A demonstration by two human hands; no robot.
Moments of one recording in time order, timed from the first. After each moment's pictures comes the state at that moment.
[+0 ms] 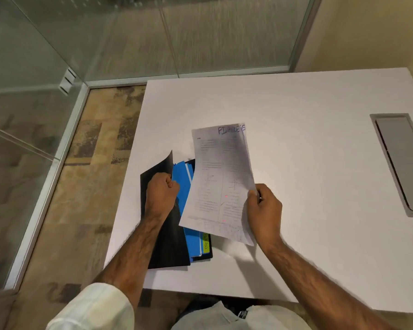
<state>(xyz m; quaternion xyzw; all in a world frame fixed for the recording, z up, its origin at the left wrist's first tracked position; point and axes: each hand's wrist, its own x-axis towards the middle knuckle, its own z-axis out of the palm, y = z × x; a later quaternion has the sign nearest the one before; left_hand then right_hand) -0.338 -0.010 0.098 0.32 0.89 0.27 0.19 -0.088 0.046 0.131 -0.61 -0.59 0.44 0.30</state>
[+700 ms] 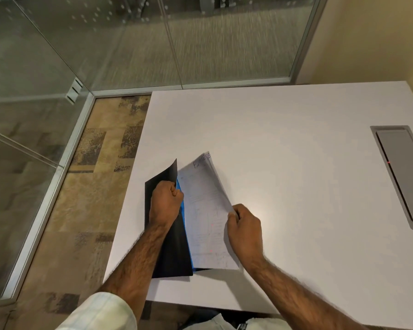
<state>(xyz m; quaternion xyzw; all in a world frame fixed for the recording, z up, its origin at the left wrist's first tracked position) -0.336 -0.006 0.105 0.32 0.89 0.25 0.21 -0.114 0.016 0.117 -0.57 -0.65 0.45 0.23</state>
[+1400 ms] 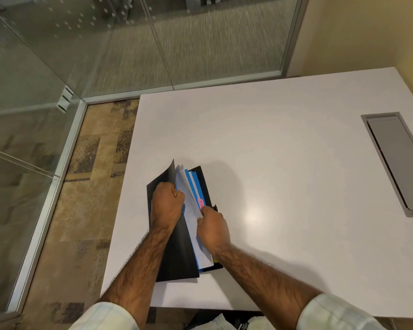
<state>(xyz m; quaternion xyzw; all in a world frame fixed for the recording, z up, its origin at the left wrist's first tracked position) -0.308 0.015 0.113 0.30 0.90 0.23 0.21 -0.171 0.016 0.073 -0.53 -0.69 0.49 0.07</state>
